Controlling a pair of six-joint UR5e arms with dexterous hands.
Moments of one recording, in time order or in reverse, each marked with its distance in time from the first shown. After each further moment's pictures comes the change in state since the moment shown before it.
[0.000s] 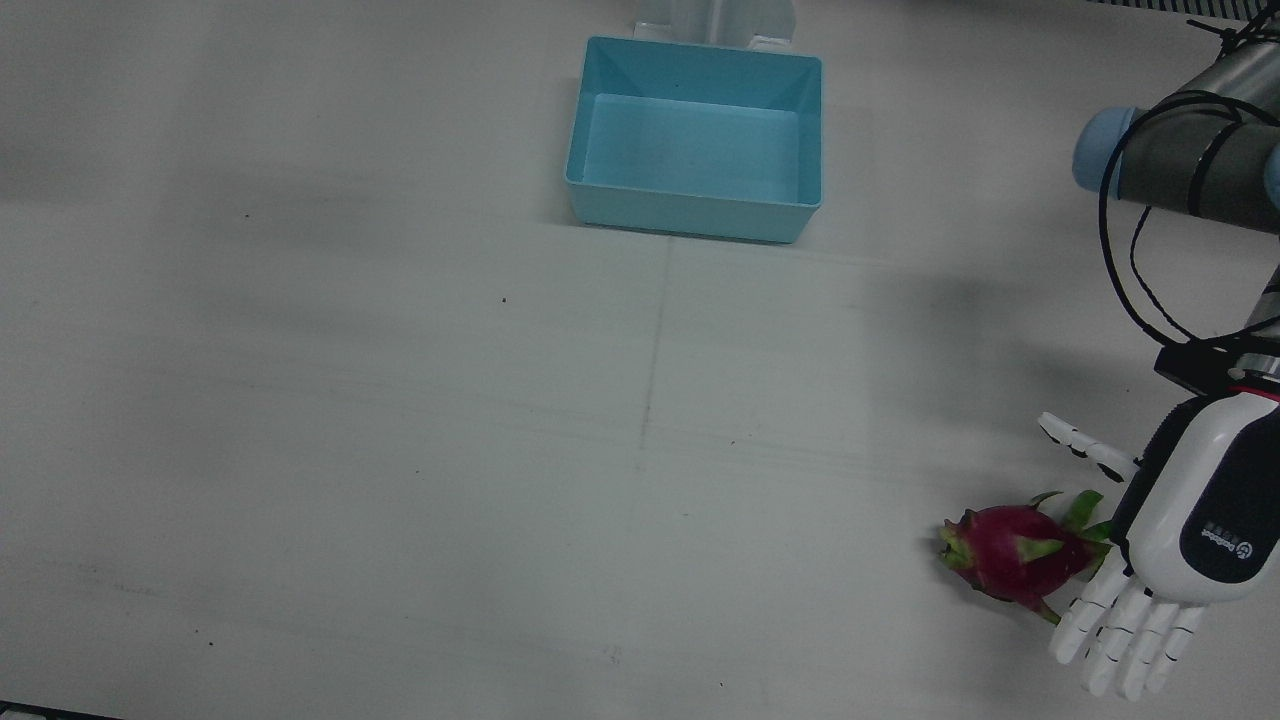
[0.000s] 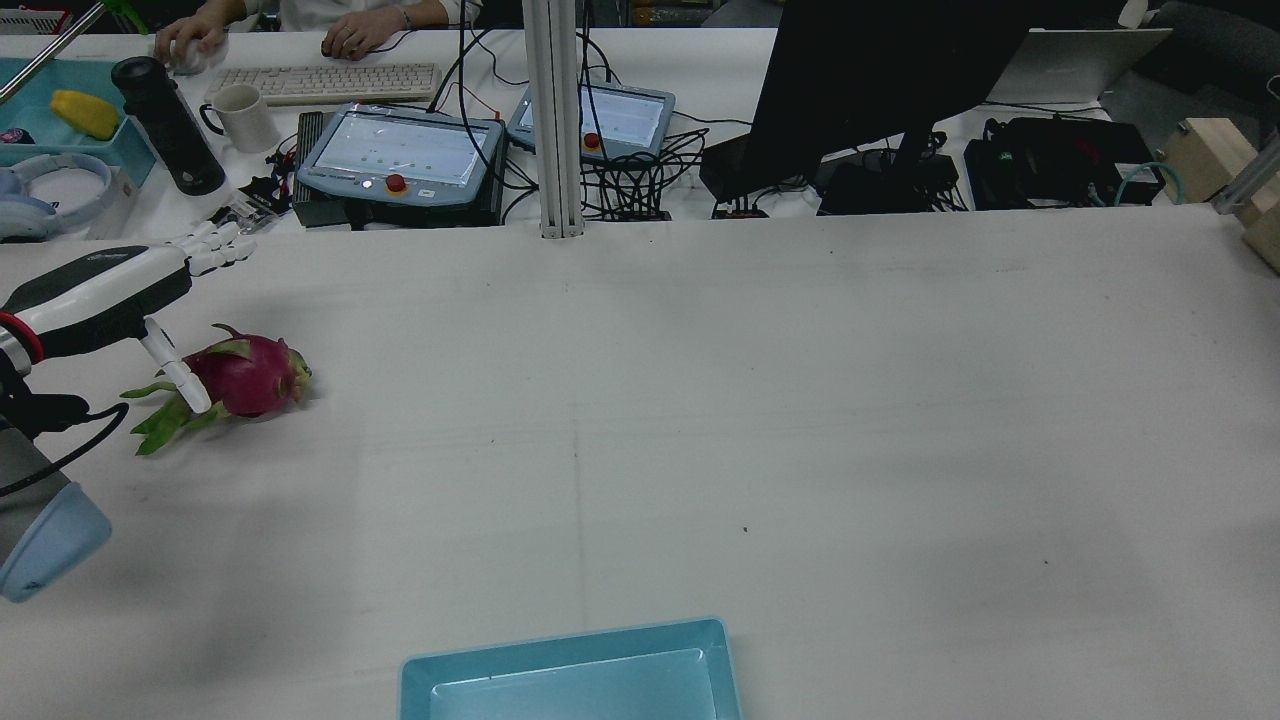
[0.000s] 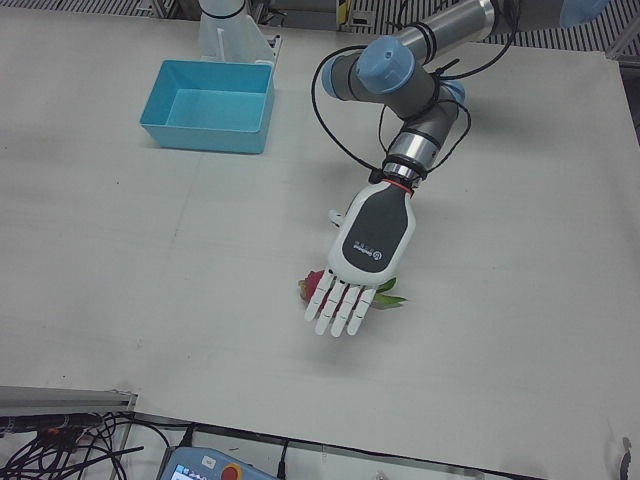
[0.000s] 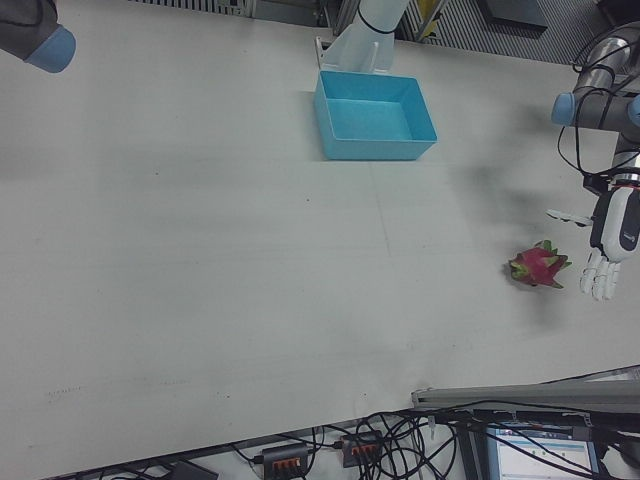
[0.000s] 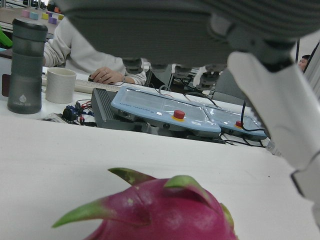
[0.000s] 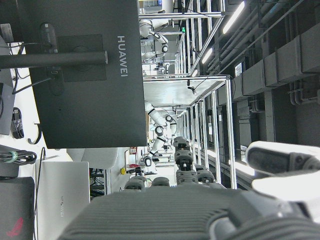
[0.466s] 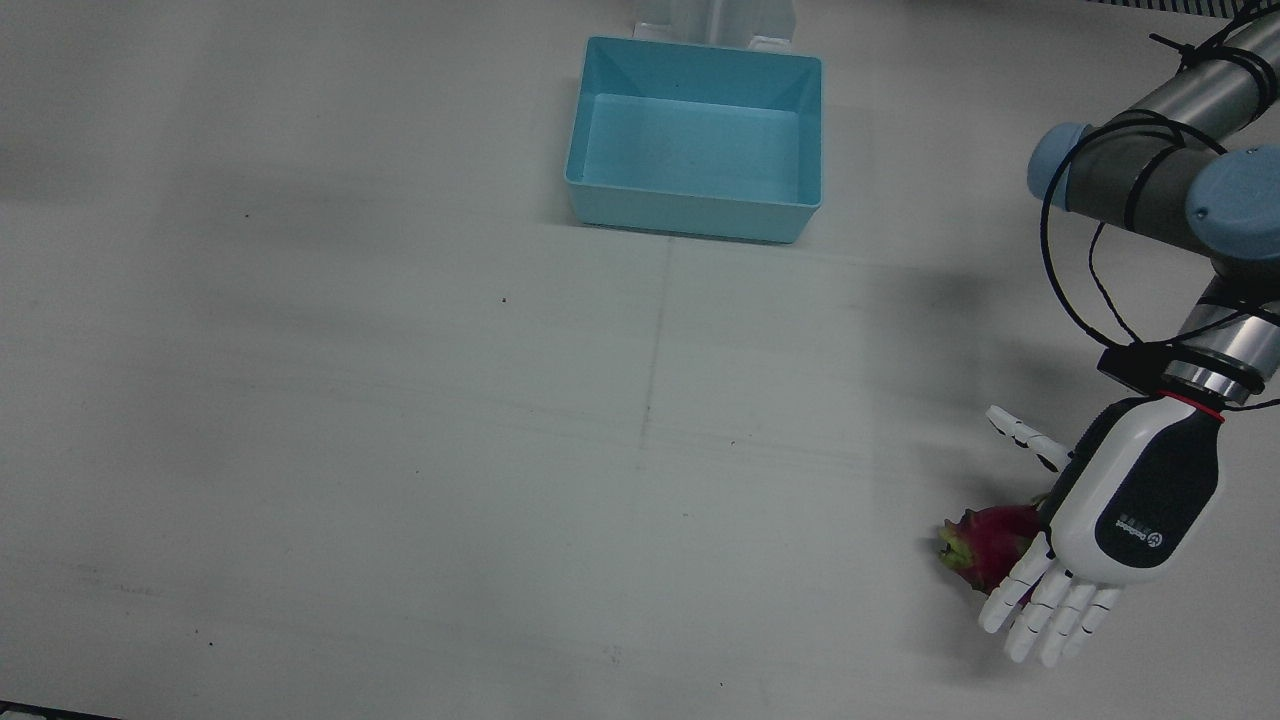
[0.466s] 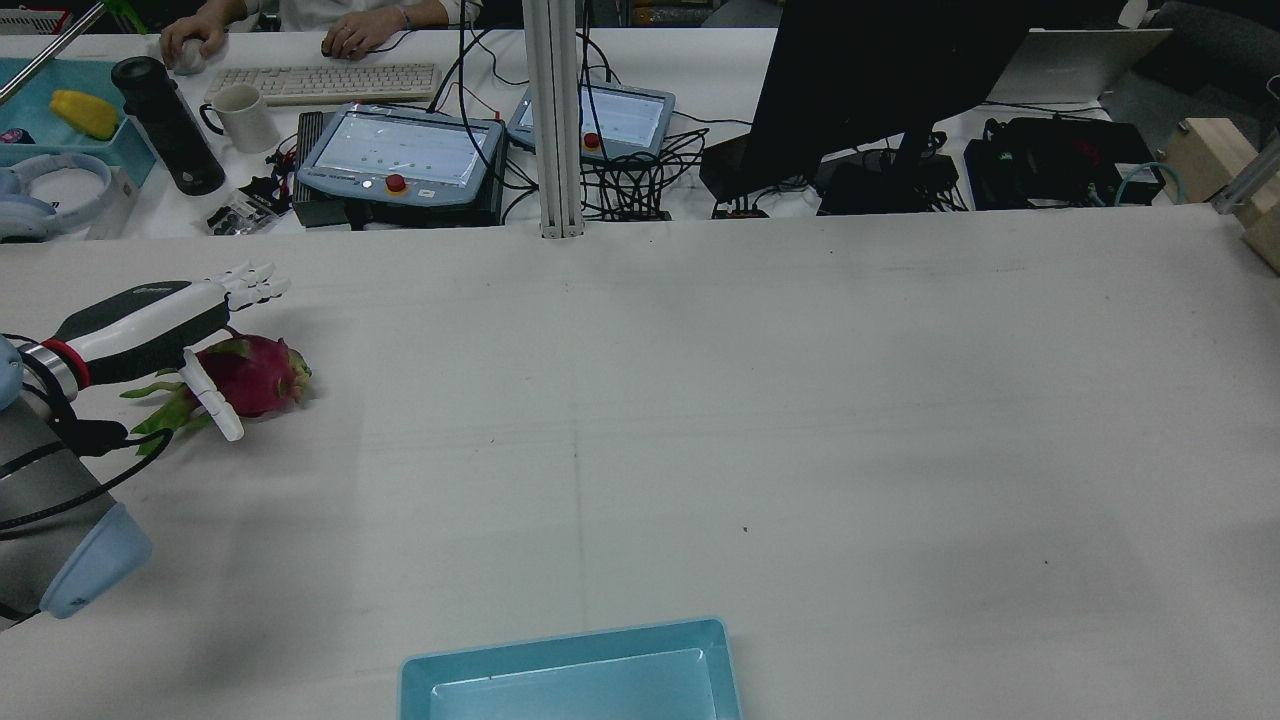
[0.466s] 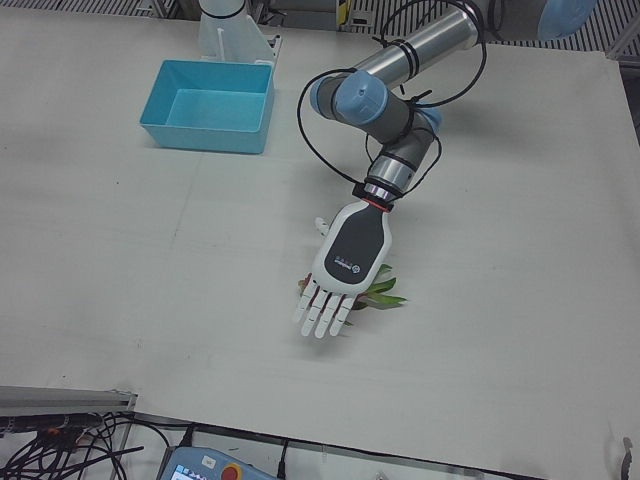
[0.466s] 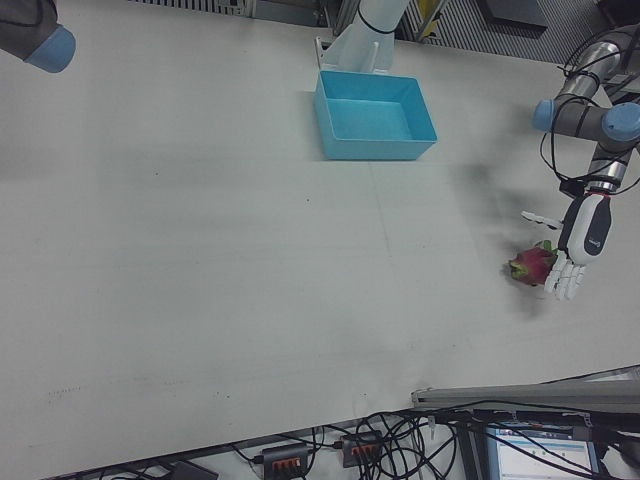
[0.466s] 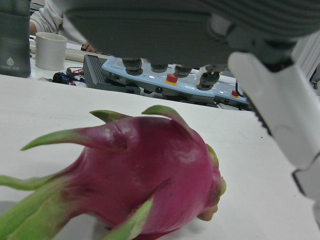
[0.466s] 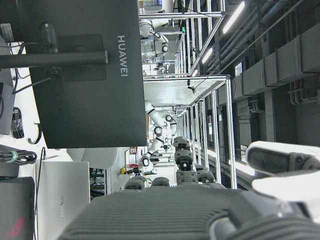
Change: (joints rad) left arm 0.068 -0.030 0.062 0.009 0.007 -0.006; right arm 0.000 0.000 0.000 0.000 0.000 0.000
